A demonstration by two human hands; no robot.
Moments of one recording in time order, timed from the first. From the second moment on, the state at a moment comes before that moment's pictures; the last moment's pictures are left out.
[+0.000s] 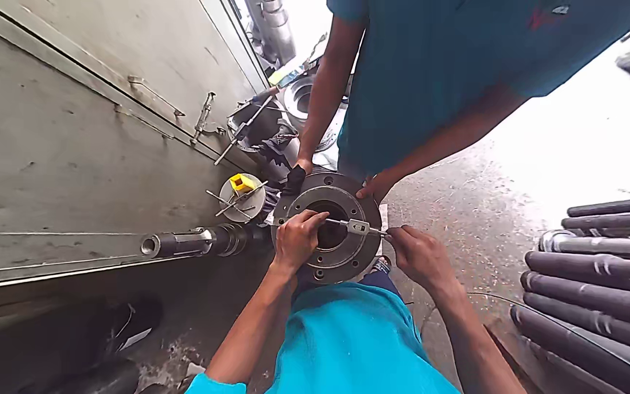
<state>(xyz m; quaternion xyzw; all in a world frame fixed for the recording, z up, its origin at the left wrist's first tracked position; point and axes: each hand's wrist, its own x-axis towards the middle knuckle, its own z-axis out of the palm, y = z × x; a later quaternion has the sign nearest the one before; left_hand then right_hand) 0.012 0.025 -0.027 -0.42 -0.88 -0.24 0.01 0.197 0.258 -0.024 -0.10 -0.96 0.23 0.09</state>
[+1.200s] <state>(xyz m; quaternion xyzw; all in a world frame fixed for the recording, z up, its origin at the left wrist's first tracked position) 0.022 0.010 -0.026 -0.42 -0.85 -0.32 -0.06 0.177 0.268 0.002 -0.19 -0.94 0.27 0.06</state>
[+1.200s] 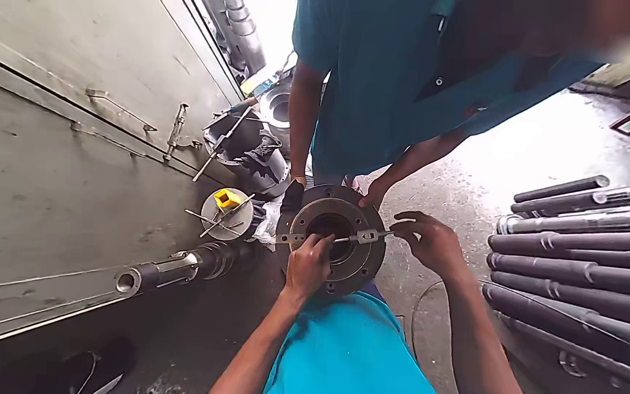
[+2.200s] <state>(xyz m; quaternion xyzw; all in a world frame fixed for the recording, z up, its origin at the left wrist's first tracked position) -0.039 0.052 -0.006 -0.18 -0.69 -0.50 -0.49 0.201 0.174 0.005 -0.45 -0.87 0.22 0.06</state>
